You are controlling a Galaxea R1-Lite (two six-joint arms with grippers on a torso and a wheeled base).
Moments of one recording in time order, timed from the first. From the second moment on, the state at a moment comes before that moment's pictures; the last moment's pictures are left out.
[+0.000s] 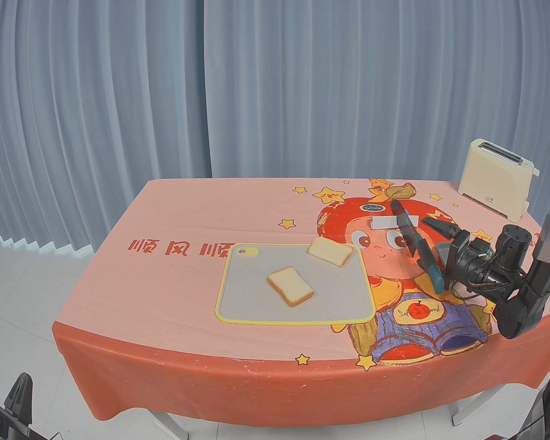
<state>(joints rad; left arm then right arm) 0.00 0.02 -0.02 0.00 0.01 -0.01 0.06 2.16 -0.50 -1.51 0.49 1.33</state>
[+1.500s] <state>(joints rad) 0.00 0.02 -0.02 0.00 0.01 -0.01 0.04 2.06 -0.47 -1.49 0.41 1.09</state>
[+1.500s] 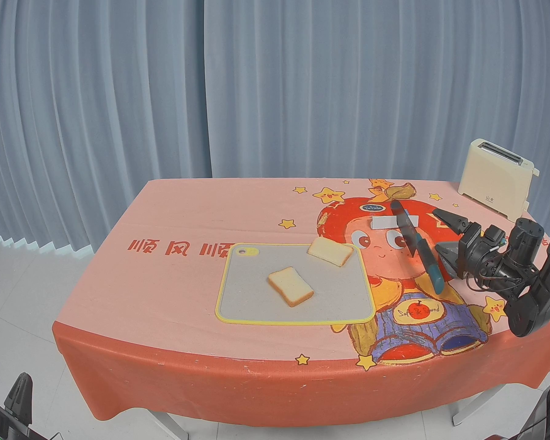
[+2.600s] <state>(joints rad) 0.00 0.02 -0.02 0.00 0.01 -0.01 0.19 1.84 -0.25 -1.55 0.06 0.08</state>
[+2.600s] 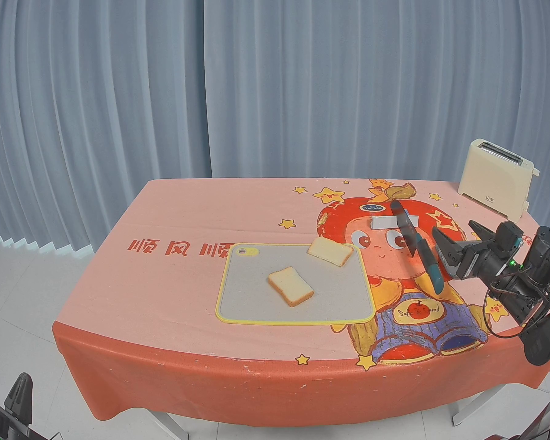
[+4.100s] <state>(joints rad) 0.00 0.02 -0.02 0.00 0.01 -0.01 0.44 1.90 -1.21 -0.14 -0.02 0.06</state>
